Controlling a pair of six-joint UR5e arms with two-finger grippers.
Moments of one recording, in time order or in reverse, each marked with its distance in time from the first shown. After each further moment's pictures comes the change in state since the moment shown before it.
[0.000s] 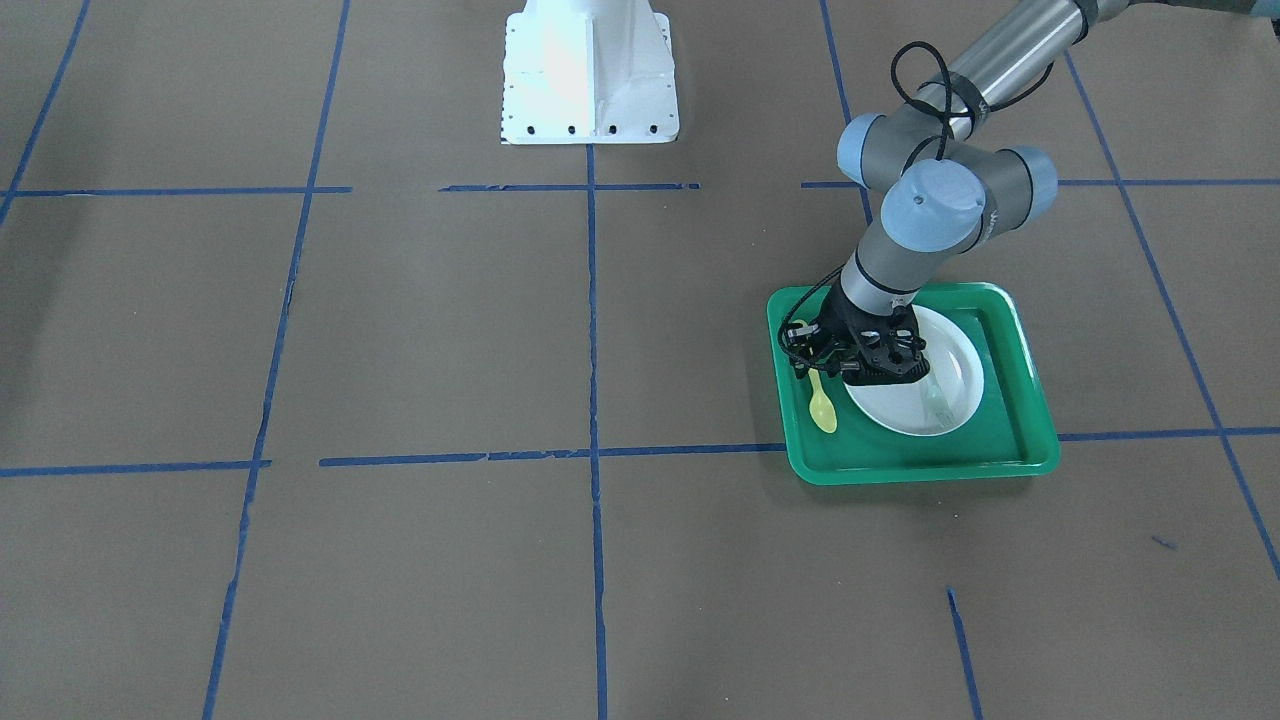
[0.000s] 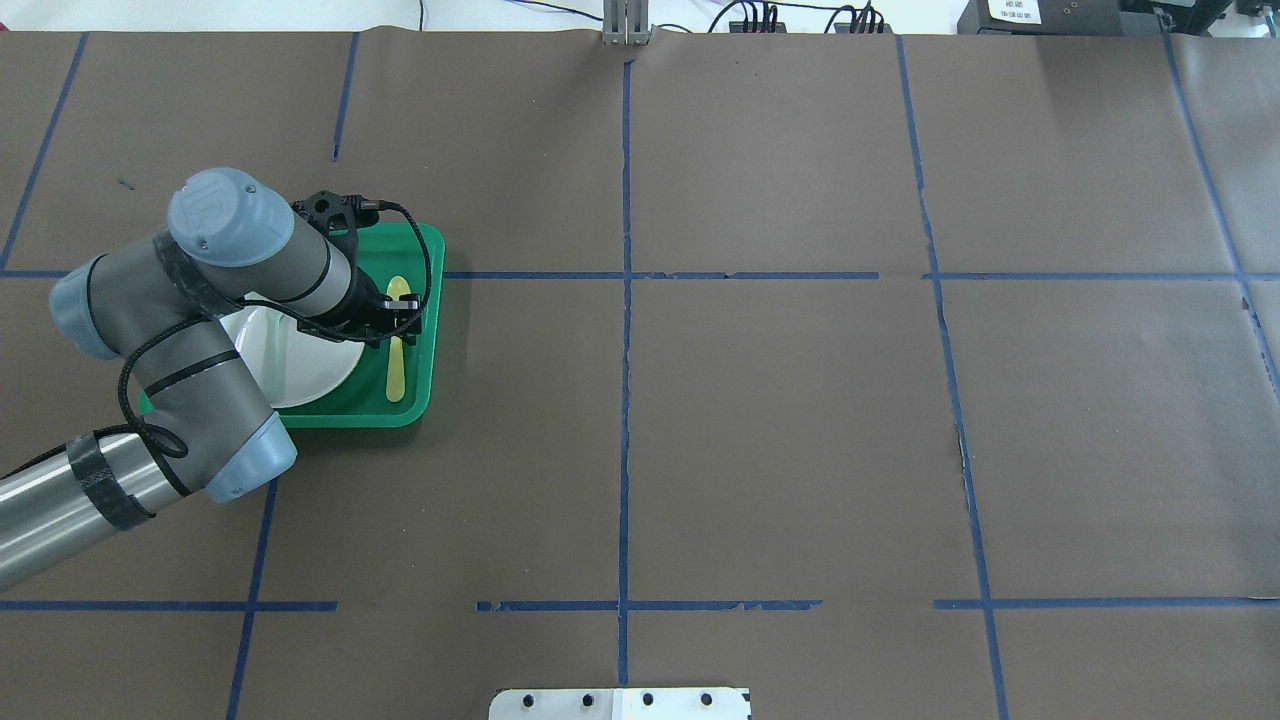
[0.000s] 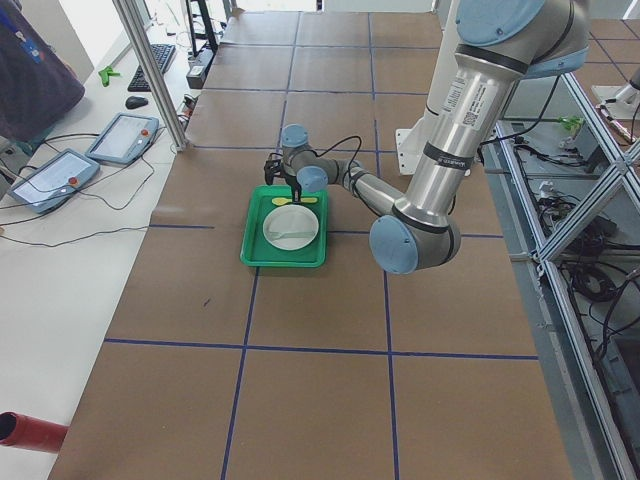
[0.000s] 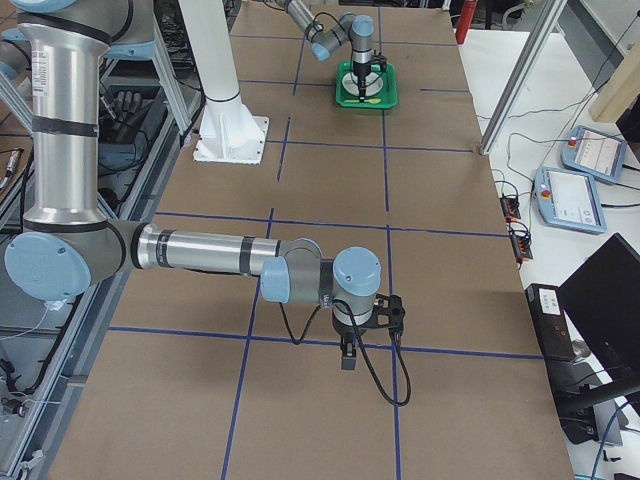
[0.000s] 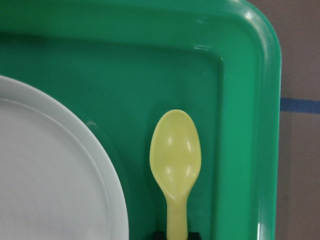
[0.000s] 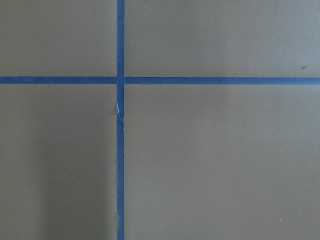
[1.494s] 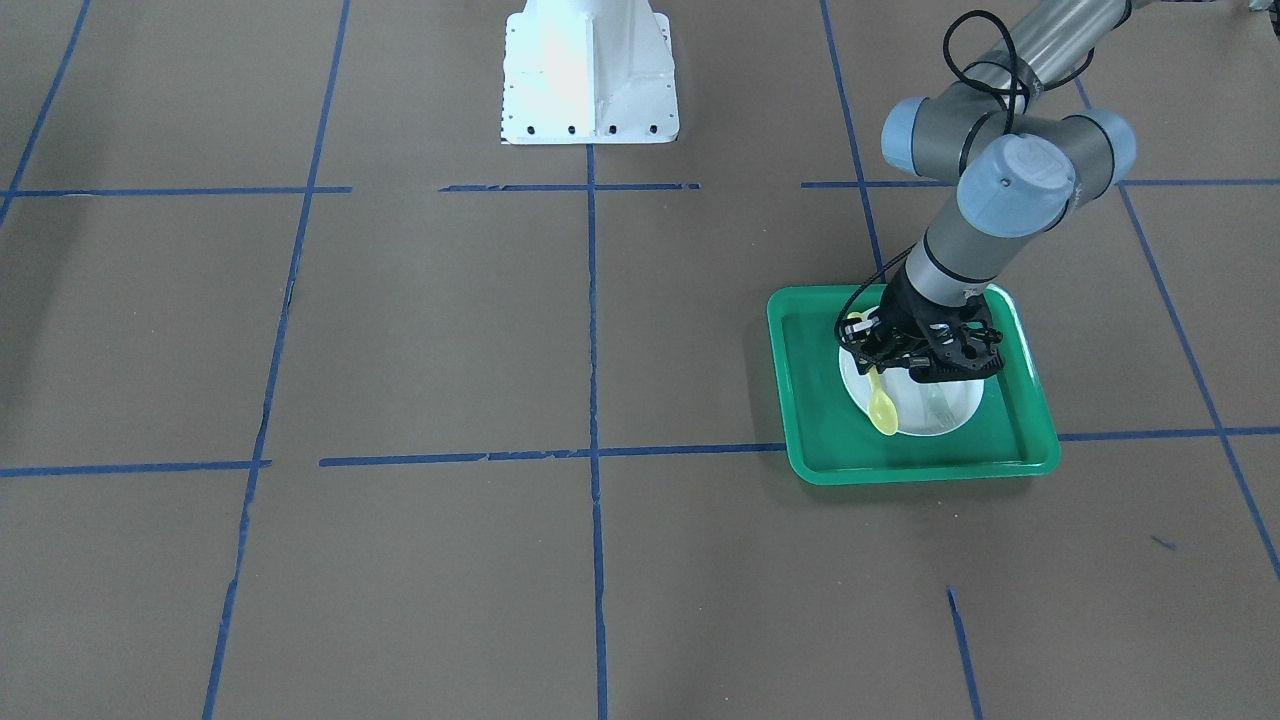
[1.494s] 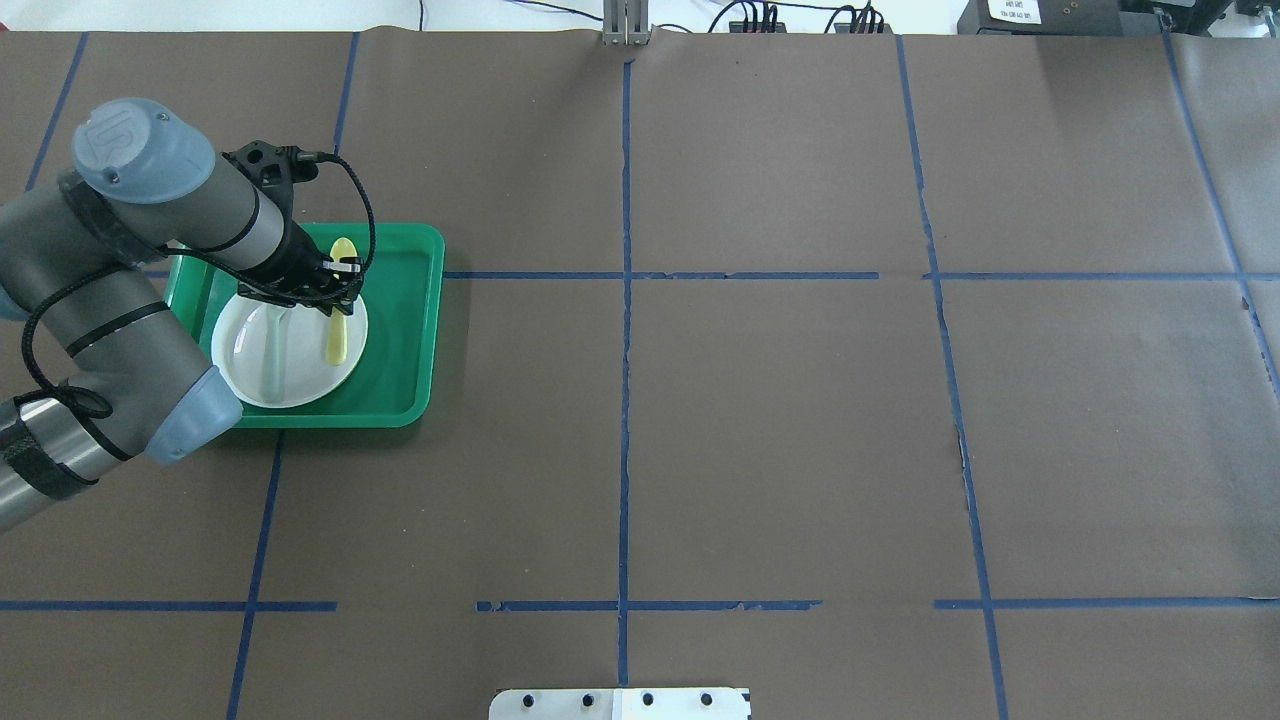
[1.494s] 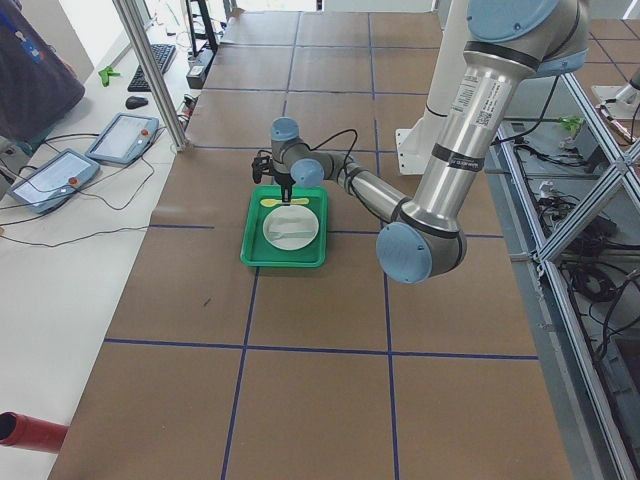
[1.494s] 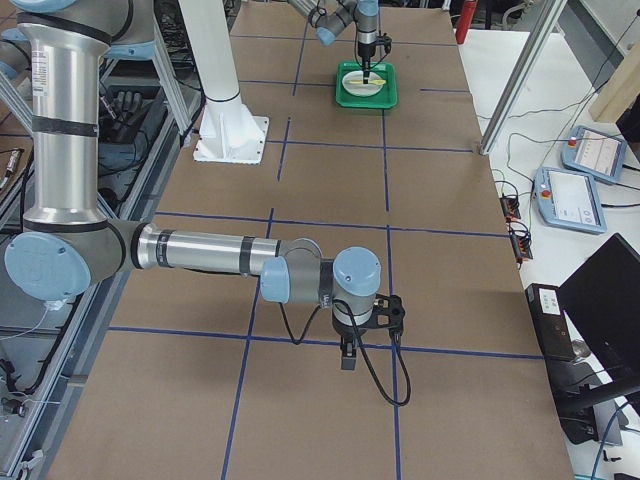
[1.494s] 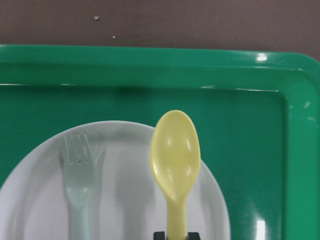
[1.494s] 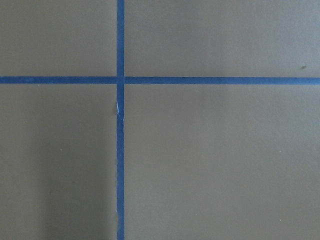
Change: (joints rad) left arm -0.087 0.031 -0.097 0.137 -0.073 0.068; right arm 0.000 0.000 0.000 0.000 0.000 0.000
